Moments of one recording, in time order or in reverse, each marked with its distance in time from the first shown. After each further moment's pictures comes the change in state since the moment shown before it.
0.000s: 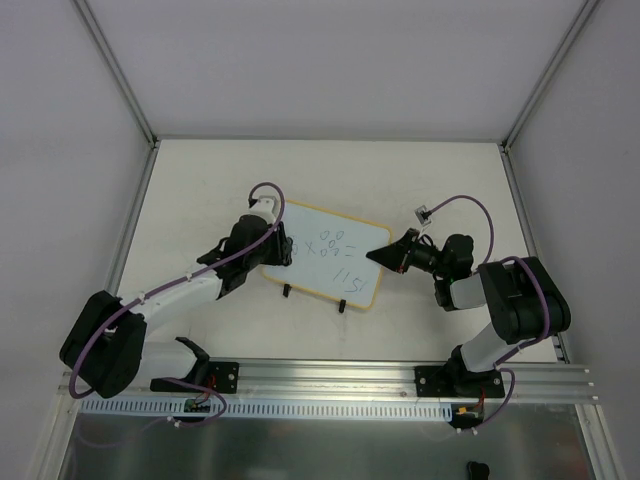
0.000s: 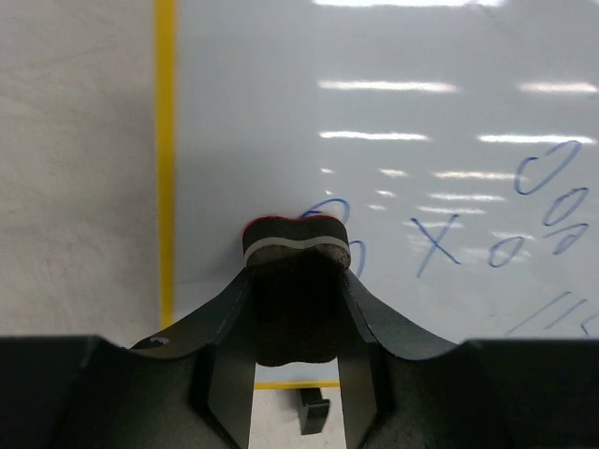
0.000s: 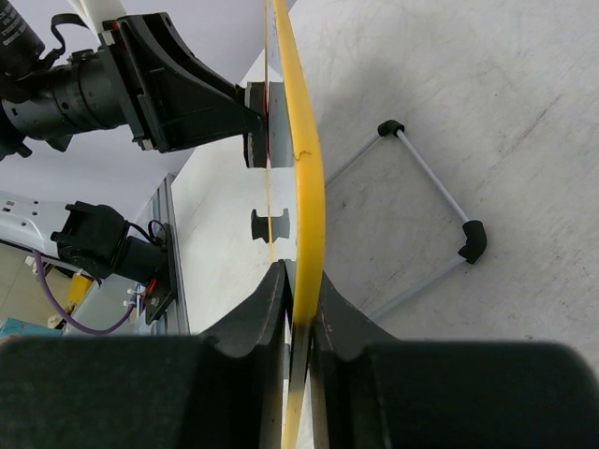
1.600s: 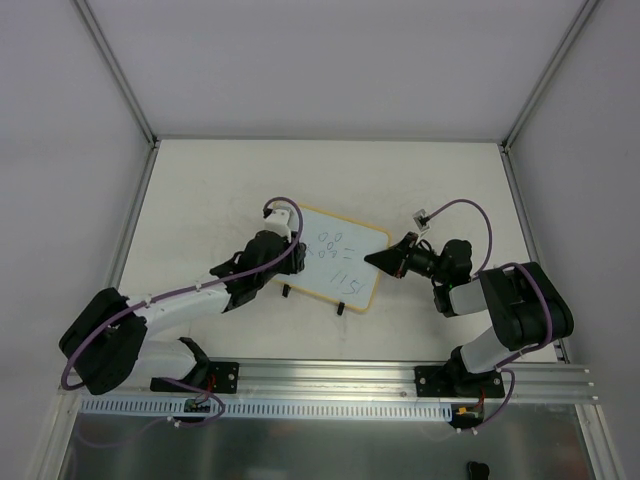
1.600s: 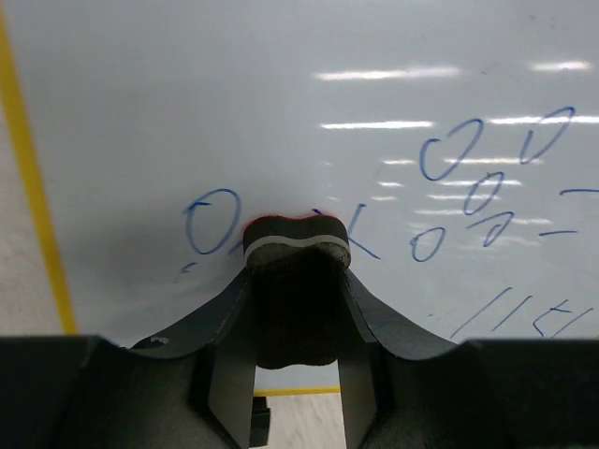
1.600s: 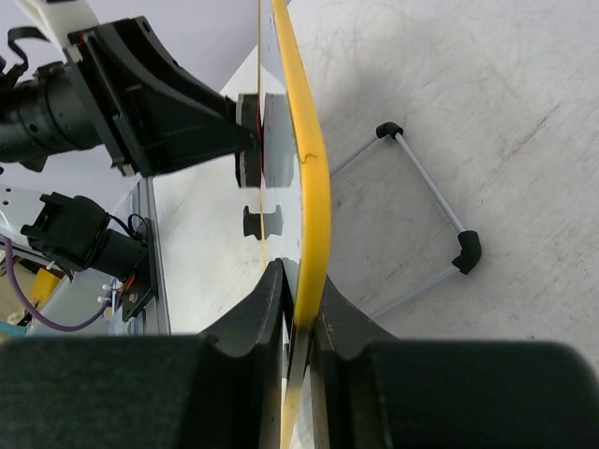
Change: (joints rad) left arm -0.162 -0.007 -0.054 0.133 -0.154 -0.014; right arm 0.035 -0.039 -0.046 0.010 0.054 -0.073
